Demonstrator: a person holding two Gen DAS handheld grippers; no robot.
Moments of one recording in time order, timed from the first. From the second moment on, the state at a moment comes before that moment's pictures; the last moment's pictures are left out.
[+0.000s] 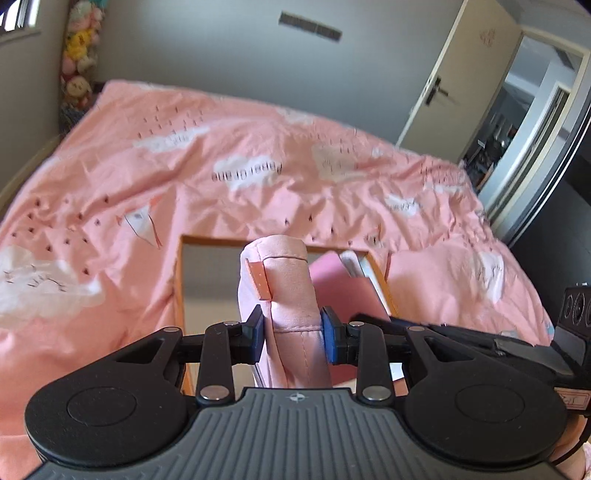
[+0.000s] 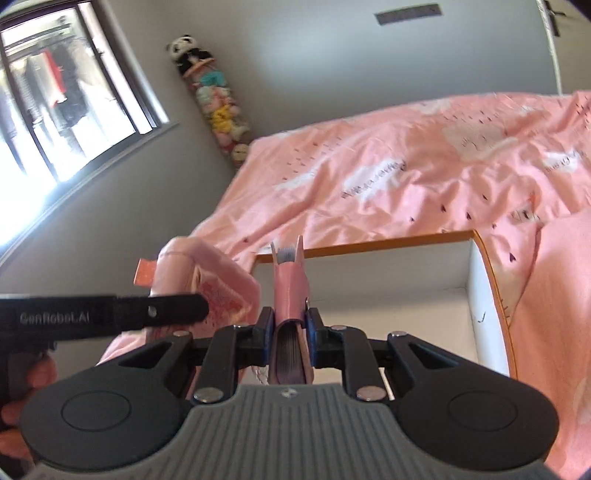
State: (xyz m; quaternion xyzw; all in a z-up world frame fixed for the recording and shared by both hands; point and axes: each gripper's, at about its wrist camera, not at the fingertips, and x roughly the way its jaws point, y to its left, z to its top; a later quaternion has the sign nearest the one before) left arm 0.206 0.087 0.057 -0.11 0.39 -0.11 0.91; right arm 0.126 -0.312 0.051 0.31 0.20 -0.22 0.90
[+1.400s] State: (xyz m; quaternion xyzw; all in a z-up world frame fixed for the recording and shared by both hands) left arm 0.224 0.131 -0.001 -0.08 0.45 -0.08 0.89; right arm 0.229 -0.292 -0.037 0.29 0.33 -0.20 0.88
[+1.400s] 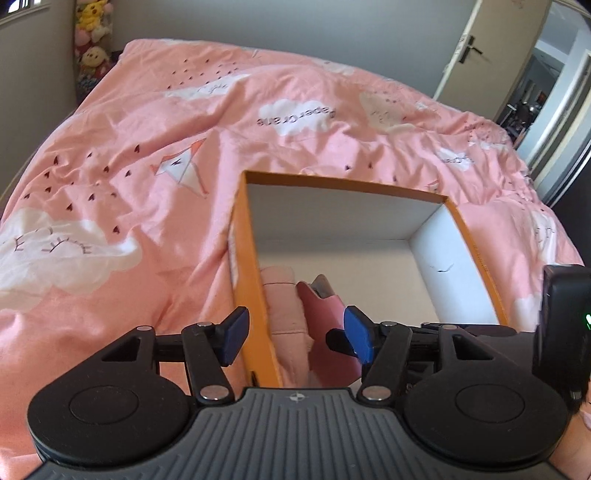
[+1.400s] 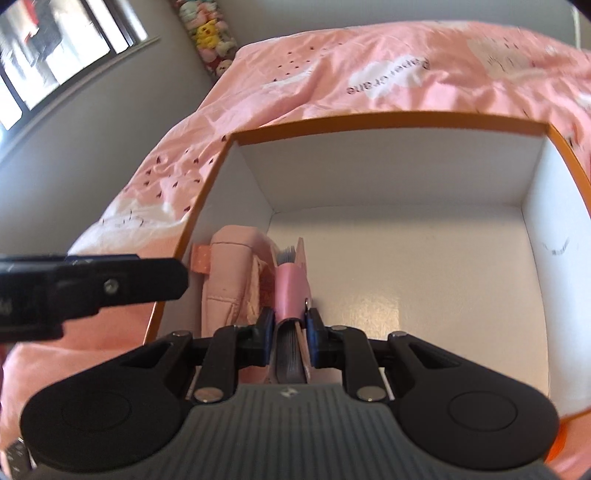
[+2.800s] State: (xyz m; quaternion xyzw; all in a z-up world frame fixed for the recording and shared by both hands) left arm 0.273 0.152 -0.045 -0.17 0.53 -0.02 0.83; right arm 0.246 -0.285 -0.048 0.30 0.35 -0.15 0.87
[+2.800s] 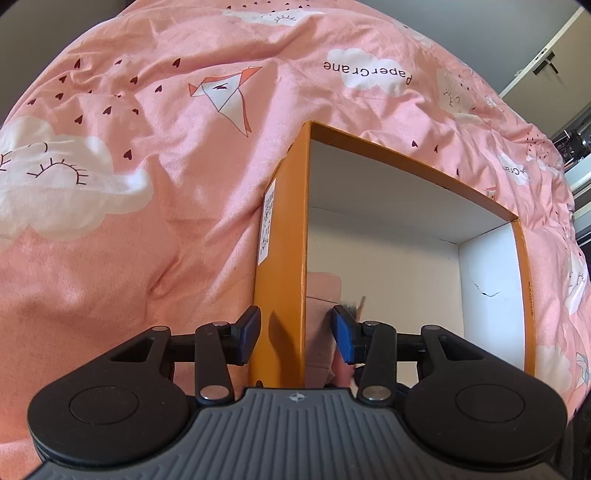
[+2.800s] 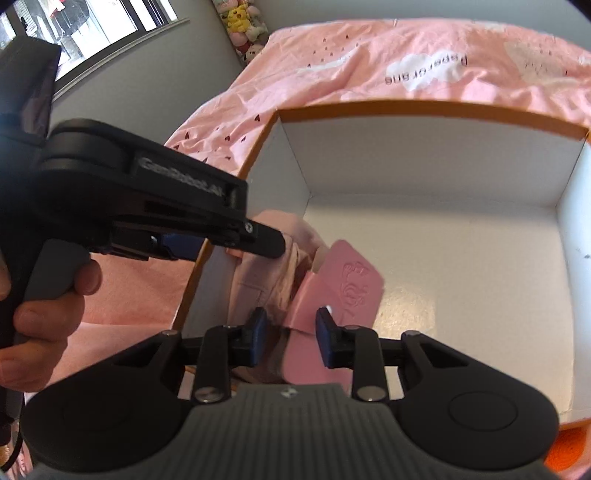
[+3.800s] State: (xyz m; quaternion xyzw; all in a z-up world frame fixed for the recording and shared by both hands) left arm 0.253 0.145 -0.026 -0.14 0.51 -0.05 0.85; right arm 0.273 -0.336 -0.074 0.22 0.53 -0.19 0.80
